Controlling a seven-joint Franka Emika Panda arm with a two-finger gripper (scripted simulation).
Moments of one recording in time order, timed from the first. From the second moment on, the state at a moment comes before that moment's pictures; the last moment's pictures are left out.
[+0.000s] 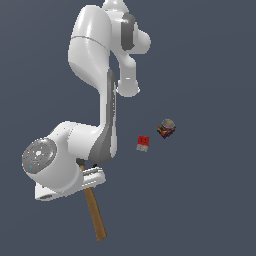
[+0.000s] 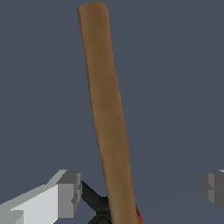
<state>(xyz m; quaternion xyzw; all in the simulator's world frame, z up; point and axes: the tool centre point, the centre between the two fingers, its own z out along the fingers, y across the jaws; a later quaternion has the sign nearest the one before) 0.179 -0.179 0.081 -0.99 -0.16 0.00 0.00</state>
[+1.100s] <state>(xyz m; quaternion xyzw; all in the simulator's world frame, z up) 0.179 -0.182 0.025 -0.99 -0.16 0.00 0.00</state>
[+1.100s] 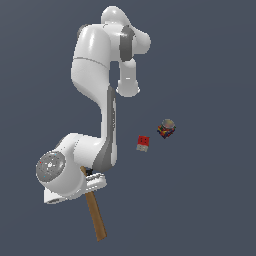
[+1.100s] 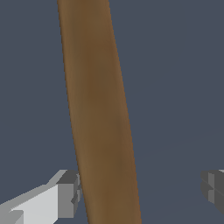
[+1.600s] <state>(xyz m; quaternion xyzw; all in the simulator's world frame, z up) 0.181 -0.181 0.026 -0.99 -0.16 0.00 0.00</state>
